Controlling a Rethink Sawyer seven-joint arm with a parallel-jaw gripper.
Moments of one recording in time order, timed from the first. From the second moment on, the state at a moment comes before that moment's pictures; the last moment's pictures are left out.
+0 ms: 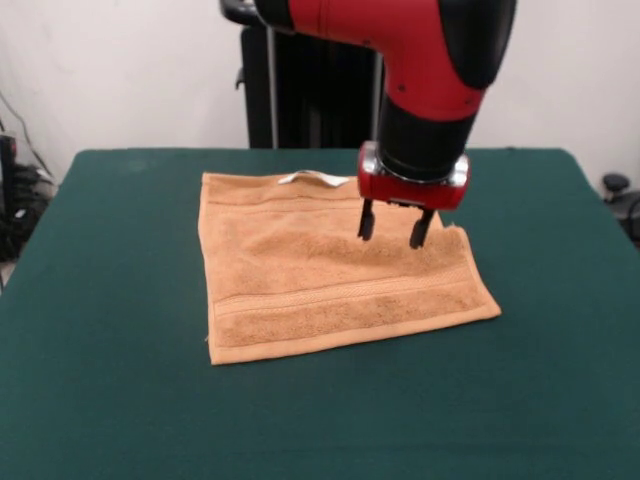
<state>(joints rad) 0.03 -0.42 -0.20 1.45 0.12 0.74 1.71</state>
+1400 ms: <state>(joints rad) 0.03 -0.29 -0.20 1.46 0.16 0.55 1.71</state>
